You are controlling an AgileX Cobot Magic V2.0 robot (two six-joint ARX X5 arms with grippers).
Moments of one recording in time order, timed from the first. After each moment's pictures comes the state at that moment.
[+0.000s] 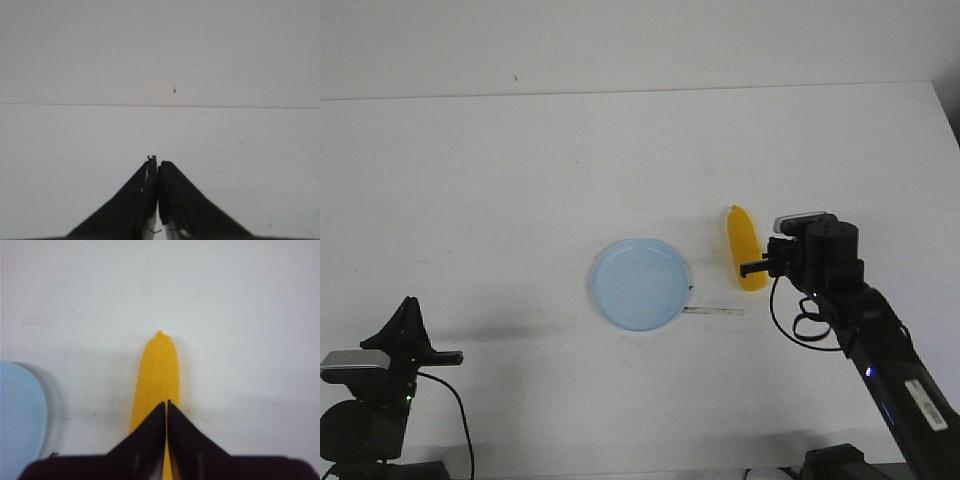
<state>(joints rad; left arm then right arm) 0.06 0.21 0.39 -0.04 0.06 -0.02 0.13 1.18 0.95 -0.45 -0.07 0.06</state>
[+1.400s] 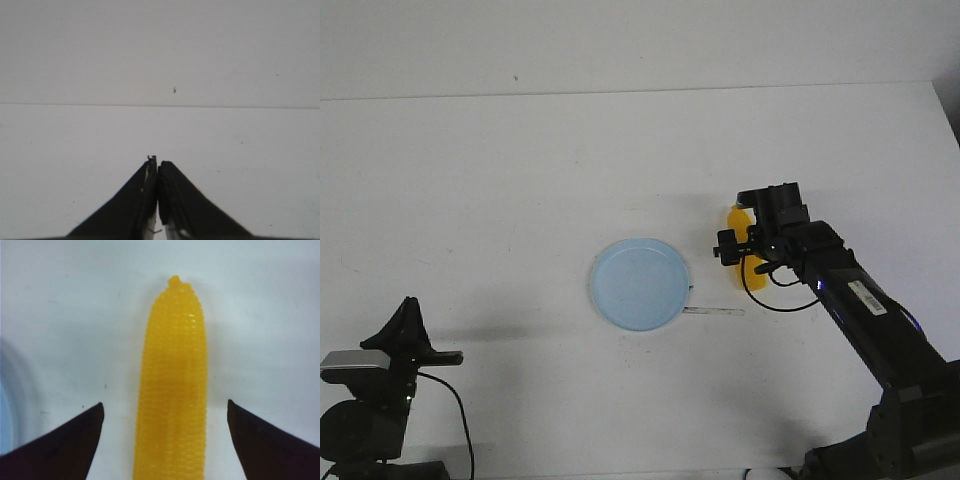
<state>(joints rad) 0.06 0.21 0.39 -0.04 0.06 -0.02 0.18 1.58 1.21 -0.64 -0.03 0.10</state>
